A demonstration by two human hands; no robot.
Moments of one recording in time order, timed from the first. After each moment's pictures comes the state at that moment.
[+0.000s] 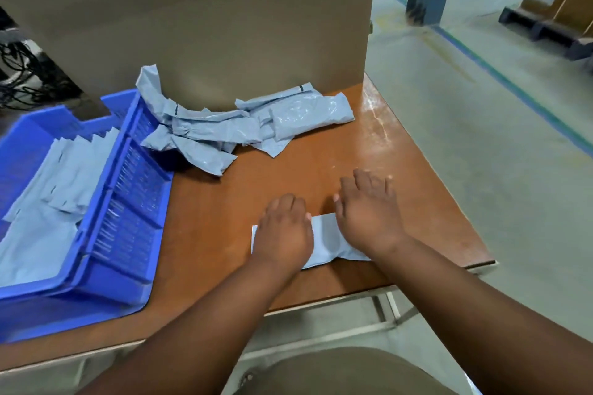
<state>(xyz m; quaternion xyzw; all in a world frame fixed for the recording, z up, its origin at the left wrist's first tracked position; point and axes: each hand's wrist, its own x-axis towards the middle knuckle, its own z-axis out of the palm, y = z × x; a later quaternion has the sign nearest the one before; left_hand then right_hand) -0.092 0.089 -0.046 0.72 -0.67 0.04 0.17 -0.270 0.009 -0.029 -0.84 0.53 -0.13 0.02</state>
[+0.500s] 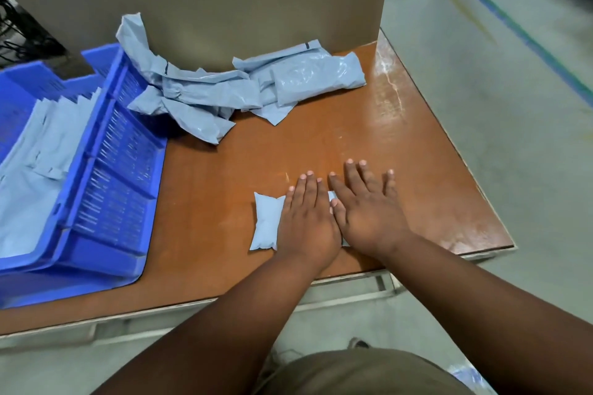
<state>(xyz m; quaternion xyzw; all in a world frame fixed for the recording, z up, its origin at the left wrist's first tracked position) -0.145 0.087 -0.089 0.77 -0.63 -0.05 0.08 -0.279 0.020 -0.075 -0.88 0.46 0.01 0.08</state>
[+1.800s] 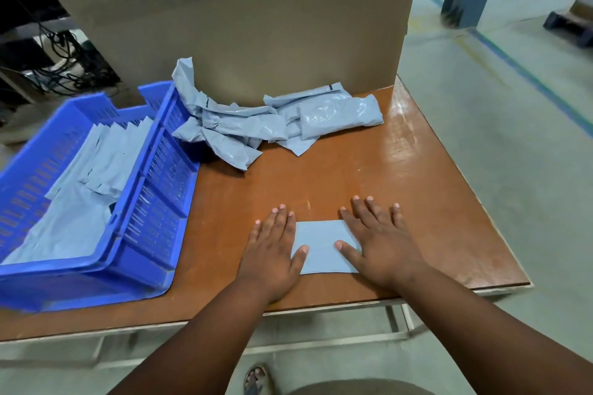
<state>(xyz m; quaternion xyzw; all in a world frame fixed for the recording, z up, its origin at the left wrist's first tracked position) -0.039 0.146 -0.078 0.77 -0.64 -0.07 -0.03 -0.277 0.029 -0.063 -0.90 0.42 0.04 0.09</state>
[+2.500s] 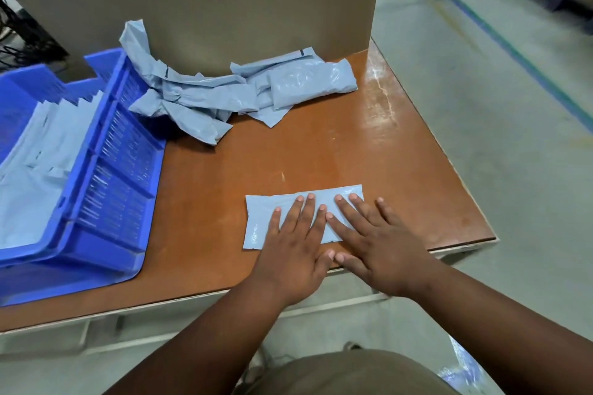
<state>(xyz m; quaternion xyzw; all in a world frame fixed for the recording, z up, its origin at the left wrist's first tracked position) -0.124 0.158 -0.083 0.67 -0.74 -0.03 -0.04 -0.343 0.073 -0.072 -0.94 0.32 0.03 0.05</state>
